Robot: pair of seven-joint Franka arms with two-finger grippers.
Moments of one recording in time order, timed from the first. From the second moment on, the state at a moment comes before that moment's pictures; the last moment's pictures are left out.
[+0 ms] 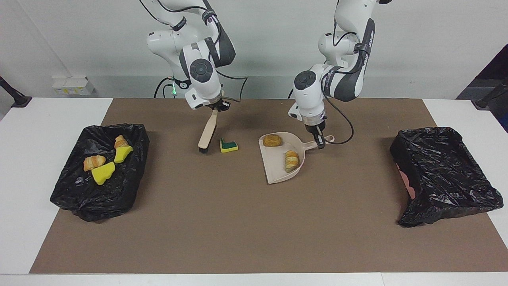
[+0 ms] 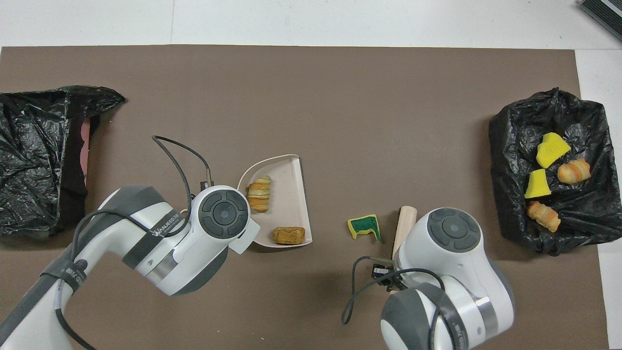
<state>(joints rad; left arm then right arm) -0.01 0.08 -0.55 -2.18 0.43 2.09 0.70 0.25 -0.16 0.22 -2.39 0.20 1.90 0.64</state>
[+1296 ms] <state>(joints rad) -0.01 0.08 -0.53 -2.18 0.43 2.13 0.78 0.53 0.13 0.22 -2.19 0.38 2.20 0.31</state>
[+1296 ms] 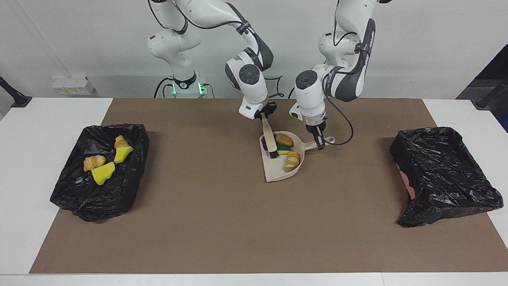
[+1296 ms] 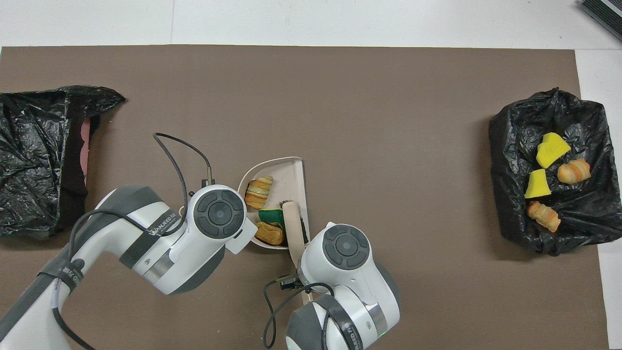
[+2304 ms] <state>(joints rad) -0.01 0.05 -0.28 -2.13 0.36 2.13 1.24 0.63 0.03 0.22 -2.20 0.28 2.07 0.57</state>
